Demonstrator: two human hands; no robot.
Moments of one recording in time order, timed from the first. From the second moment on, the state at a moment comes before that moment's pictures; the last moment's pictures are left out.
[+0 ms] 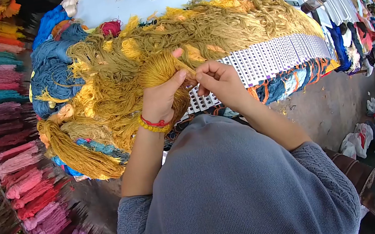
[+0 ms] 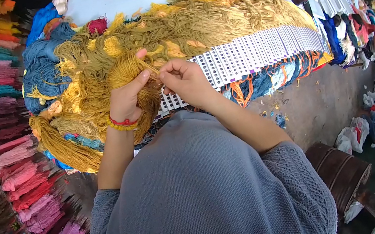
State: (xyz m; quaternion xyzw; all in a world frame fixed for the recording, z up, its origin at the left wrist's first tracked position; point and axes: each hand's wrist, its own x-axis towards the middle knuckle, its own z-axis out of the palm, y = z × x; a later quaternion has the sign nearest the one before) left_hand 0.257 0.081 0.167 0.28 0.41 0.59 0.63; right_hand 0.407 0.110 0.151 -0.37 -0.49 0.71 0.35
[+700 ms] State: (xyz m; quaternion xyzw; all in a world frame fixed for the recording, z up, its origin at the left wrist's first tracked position) left_hand 0.256 0.082 0.166 0.24 0.32 0.50 0.76; right_hand 0.398 0.111 0.152 -0.36 -0.52 0.70 0.32
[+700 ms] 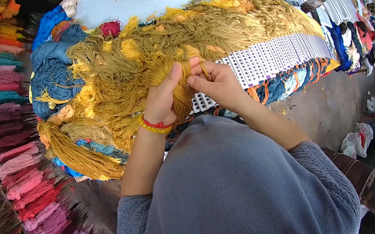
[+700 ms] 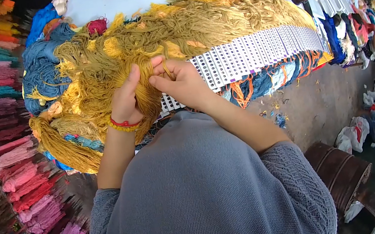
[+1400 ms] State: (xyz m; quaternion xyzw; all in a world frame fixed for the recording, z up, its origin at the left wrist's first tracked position) left_hand 0.247 0.081 0.160 0.20 0.41 0.54 0.71; right_hand 0.412 0.119 0.151 -0.05 -0.18 0.94 0.29
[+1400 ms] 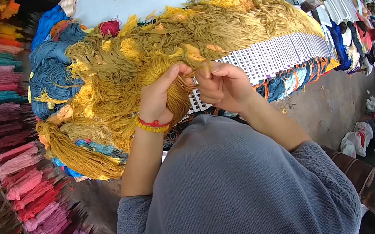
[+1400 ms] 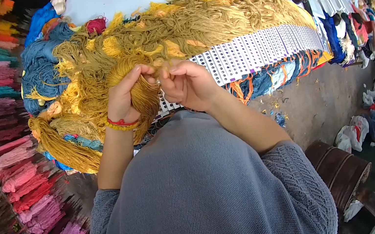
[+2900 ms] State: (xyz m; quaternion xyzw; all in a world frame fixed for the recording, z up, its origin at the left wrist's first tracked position) left_hand 0.247 0.081 0.165 0.23 0.42 0.56 0.68; right_hand 0.401 0.111 0.157 -0.37 -0.45 0.75 0.32
